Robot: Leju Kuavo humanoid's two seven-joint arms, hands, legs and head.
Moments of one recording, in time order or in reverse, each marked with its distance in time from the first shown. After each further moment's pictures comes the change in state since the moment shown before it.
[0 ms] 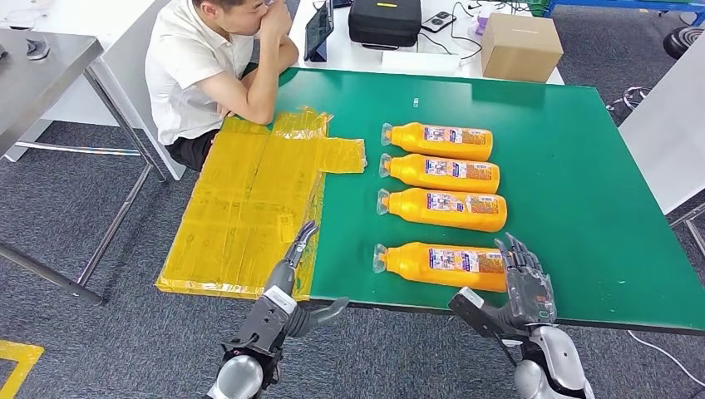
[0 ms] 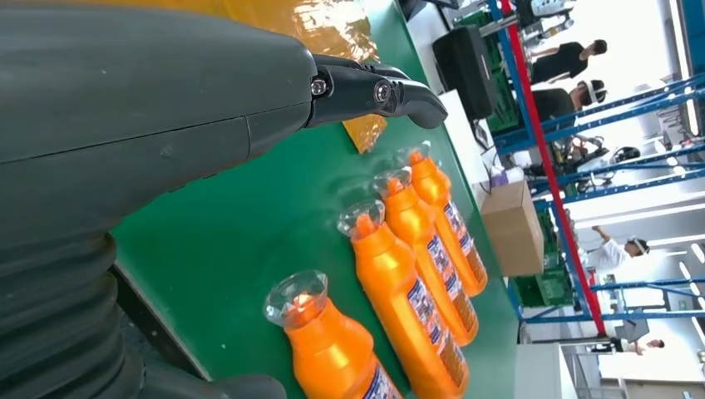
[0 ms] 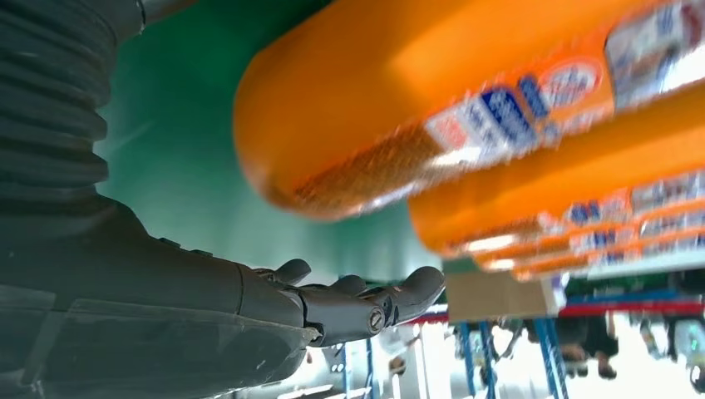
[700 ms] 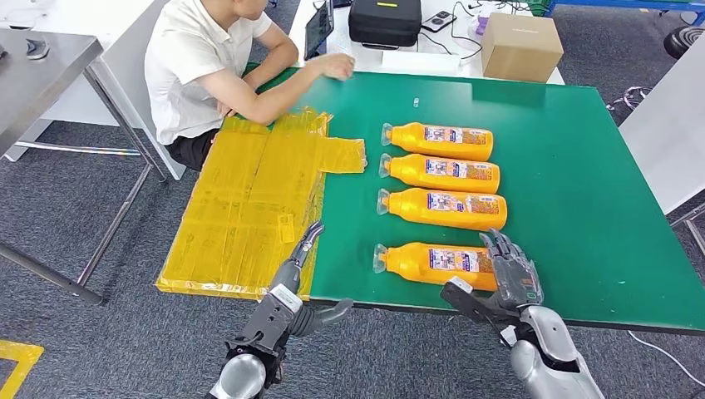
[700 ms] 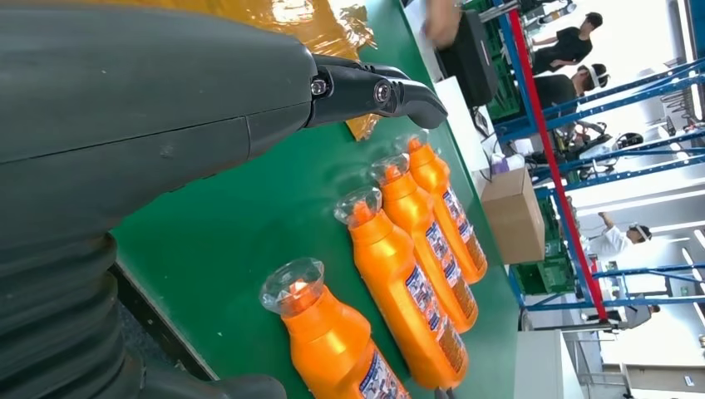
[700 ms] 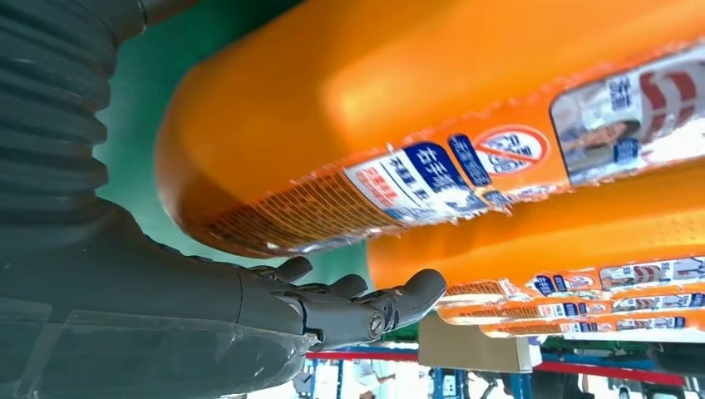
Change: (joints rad) left arm -0.010 -0.003 -0.013 0.001 0.000 -0.013 0.018; right arm -0.113 -0.038 0.096 0.096 -0.001 0.103 0.036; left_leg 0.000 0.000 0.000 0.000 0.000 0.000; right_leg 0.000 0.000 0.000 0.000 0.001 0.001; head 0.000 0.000
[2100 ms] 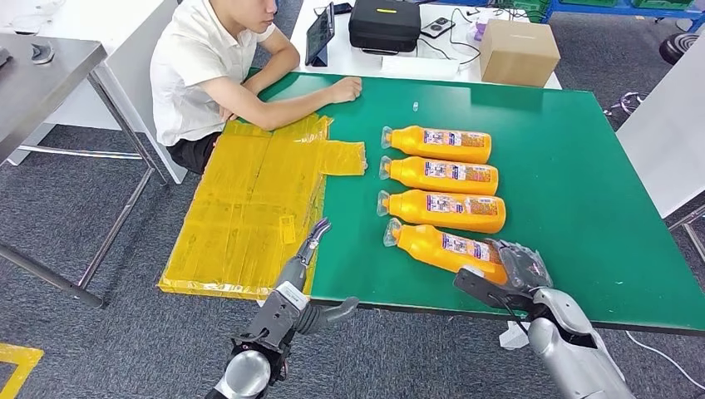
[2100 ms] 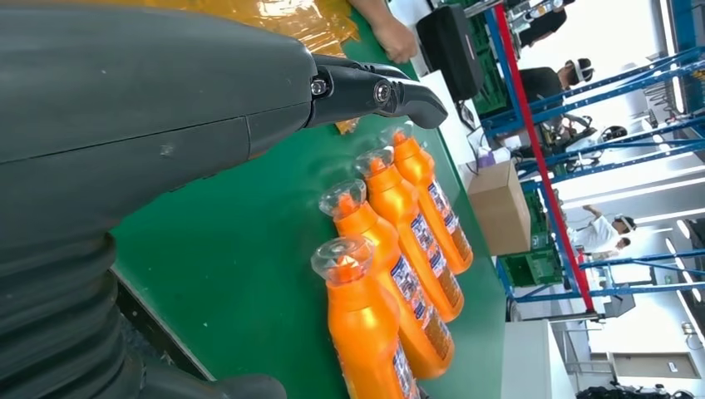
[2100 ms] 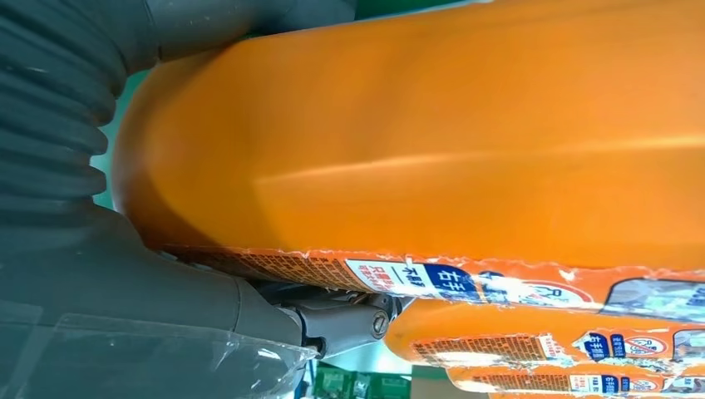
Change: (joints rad) left arm -0.026 -0.003 -0.024 0.023 0.013 0.003 0.000; right arm -0.115 -0.098 0.082 0.183 -0.156 0.206 -0.029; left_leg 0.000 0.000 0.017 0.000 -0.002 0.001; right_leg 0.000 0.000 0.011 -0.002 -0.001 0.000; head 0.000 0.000
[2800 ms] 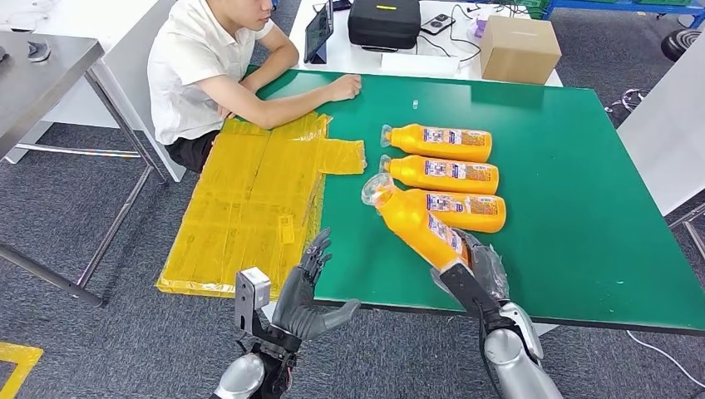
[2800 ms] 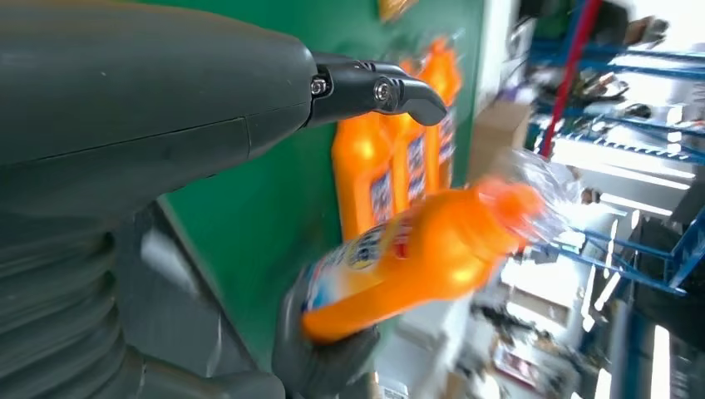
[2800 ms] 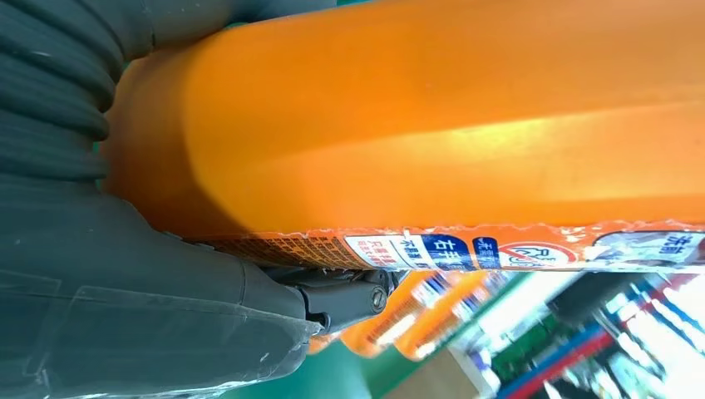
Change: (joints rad) left arm 0.033 -0.019 -0.006 0.016 0.544 -0.220 0.046; right arm 0.099 0.252 -0.111 -0.187 -0.377 -0.172 -0.239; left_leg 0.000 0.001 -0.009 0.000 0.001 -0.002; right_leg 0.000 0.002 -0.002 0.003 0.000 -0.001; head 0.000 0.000
